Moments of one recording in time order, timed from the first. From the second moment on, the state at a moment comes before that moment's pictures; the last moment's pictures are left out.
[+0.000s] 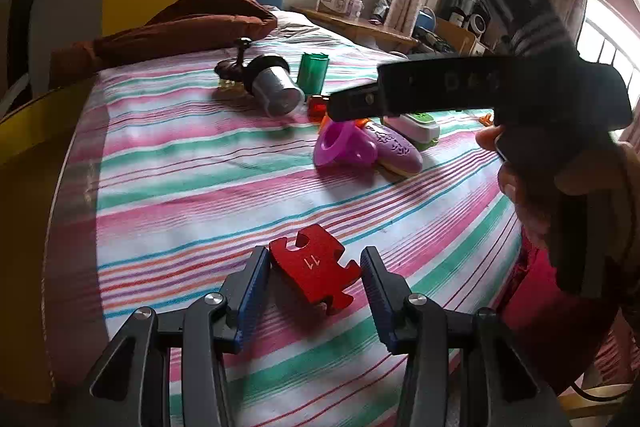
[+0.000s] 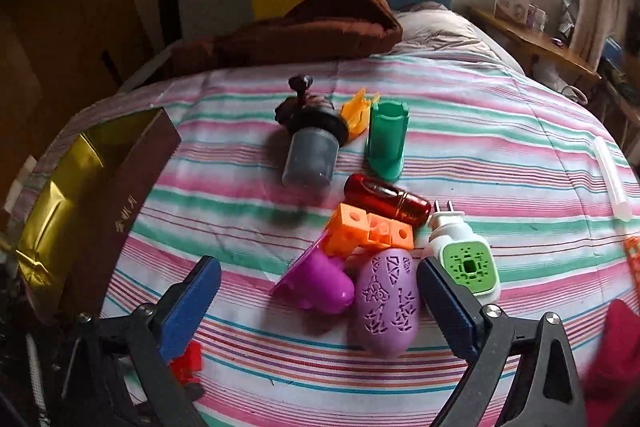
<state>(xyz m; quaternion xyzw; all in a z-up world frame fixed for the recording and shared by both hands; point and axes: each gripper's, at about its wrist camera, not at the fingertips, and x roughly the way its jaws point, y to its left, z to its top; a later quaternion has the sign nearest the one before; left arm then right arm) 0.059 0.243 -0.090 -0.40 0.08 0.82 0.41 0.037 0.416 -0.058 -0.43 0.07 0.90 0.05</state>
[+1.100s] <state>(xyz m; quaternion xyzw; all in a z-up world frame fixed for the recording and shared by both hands) 0.070 0.164 -0.026 -0.32 0.01 0.85 0.41 0.042 0.386 -0.099 -0.41 0.13 0.90 0.03</state>
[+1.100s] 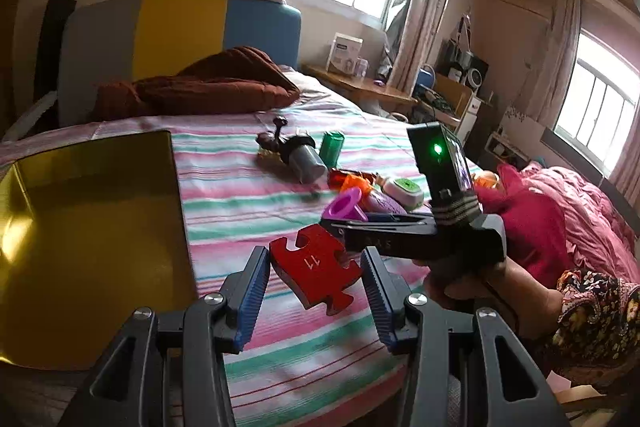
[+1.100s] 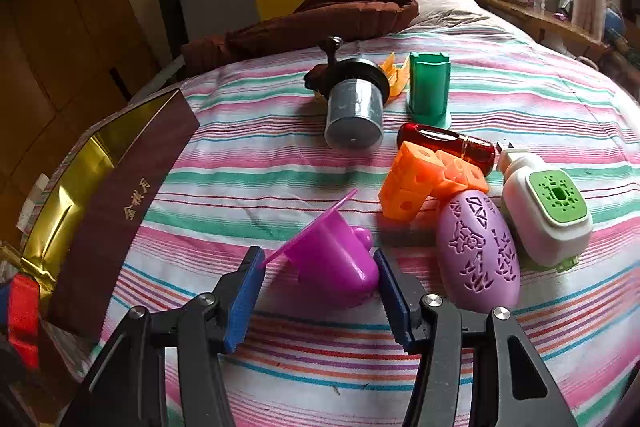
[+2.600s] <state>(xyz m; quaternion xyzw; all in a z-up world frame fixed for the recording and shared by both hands) -0.168 0.007 -0.058 -0.49 -0.07 0.85 0.15 0.003 0.242 -0.016 -0.40 0.11 0.91 -0.08</state>
